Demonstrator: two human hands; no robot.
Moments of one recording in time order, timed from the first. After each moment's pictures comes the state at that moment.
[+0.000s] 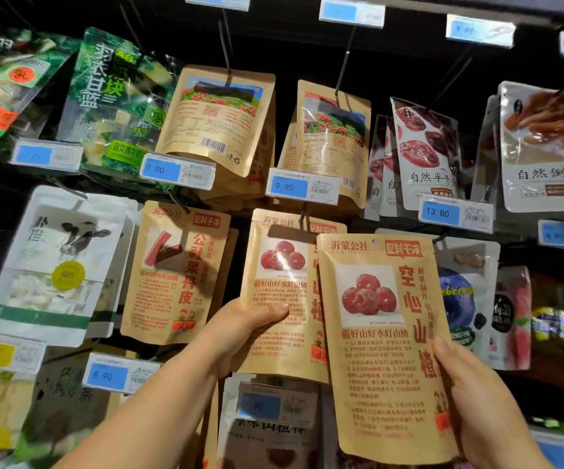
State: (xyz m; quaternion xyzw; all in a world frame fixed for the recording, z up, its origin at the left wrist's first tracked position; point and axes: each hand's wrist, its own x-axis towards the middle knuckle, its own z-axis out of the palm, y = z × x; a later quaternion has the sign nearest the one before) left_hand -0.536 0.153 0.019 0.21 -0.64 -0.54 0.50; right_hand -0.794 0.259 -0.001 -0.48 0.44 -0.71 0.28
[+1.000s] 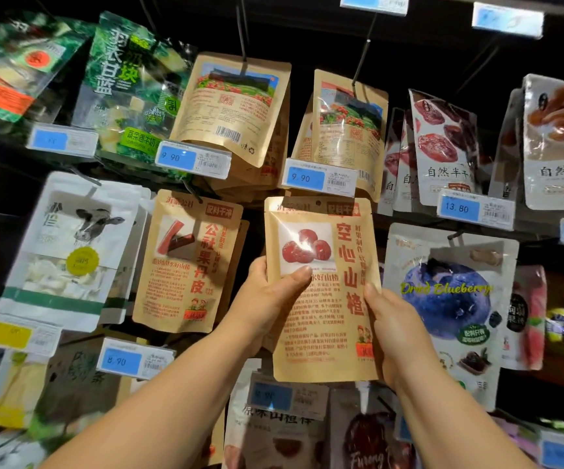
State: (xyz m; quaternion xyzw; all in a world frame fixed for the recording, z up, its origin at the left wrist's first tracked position) left_hand -0.553 0.143 0.027 0.19 -0.64 -0.43 0.61; right_hand -0.719 0.204 0.036 -0.52 0.45 -0.68 0.24
